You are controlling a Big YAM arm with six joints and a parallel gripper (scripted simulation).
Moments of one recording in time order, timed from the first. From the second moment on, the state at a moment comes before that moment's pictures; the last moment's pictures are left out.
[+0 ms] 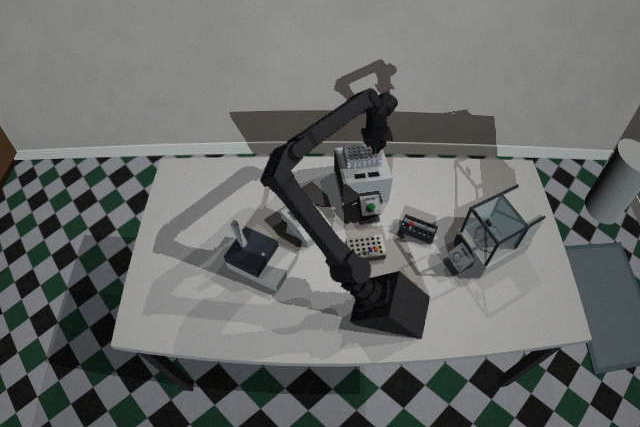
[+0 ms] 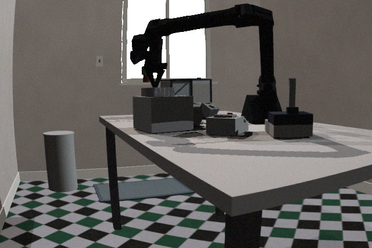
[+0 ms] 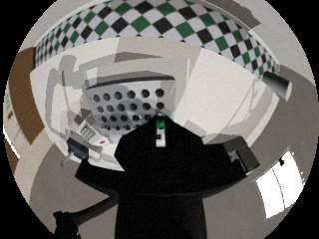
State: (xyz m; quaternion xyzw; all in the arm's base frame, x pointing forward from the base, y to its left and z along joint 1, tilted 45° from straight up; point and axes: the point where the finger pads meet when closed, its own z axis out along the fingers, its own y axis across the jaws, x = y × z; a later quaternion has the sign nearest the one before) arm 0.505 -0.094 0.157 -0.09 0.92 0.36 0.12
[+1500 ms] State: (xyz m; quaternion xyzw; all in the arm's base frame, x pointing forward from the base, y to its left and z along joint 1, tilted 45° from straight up) arm 0.508 -0.088 0.169 -0.11 0.92 0.36 0.12
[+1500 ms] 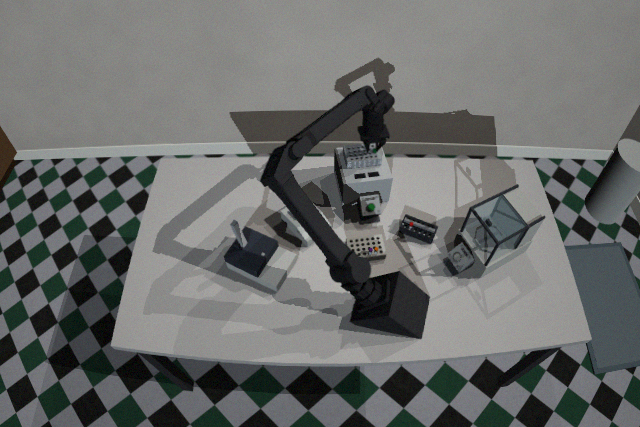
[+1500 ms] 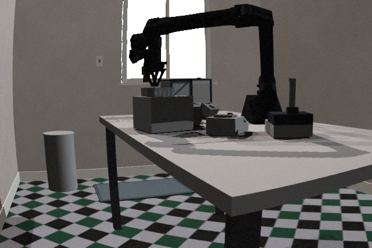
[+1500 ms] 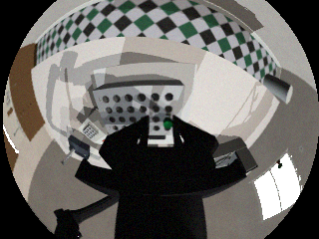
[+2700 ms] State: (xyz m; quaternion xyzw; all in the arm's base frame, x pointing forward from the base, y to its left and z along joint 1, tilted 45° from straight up) arm 0.505 -0.094 0.178 -0.11 0.92 0.36 0.12
